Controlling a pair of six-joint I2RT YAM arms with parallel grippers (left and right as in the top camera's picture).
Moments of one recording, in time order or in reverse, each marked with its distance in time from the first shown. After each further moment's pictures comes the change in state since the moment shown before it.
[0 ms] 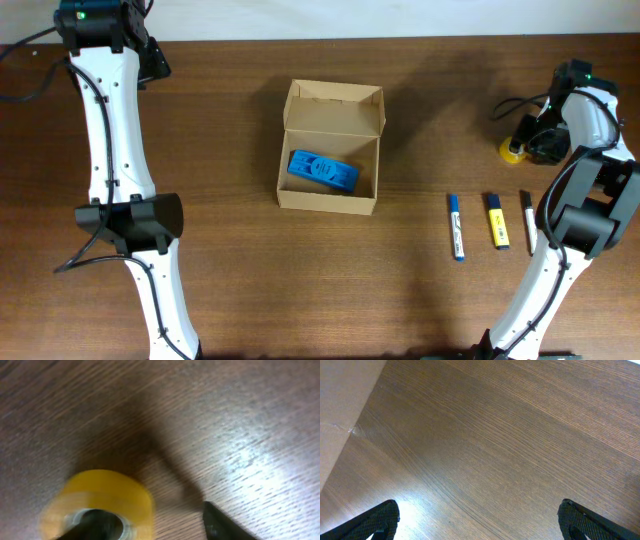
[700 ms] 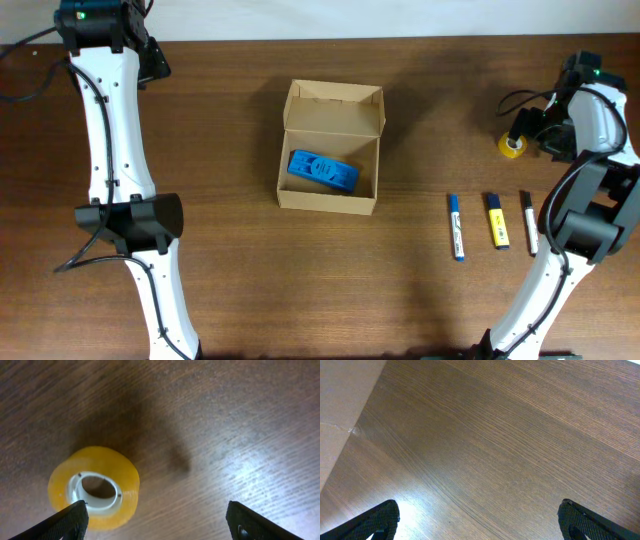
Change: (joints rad) left arm 0.000 0.000 0.000 0.000 0.000 0.000; right arm -0.001 -0.052 -0.001 0.011 0.016 -0.002
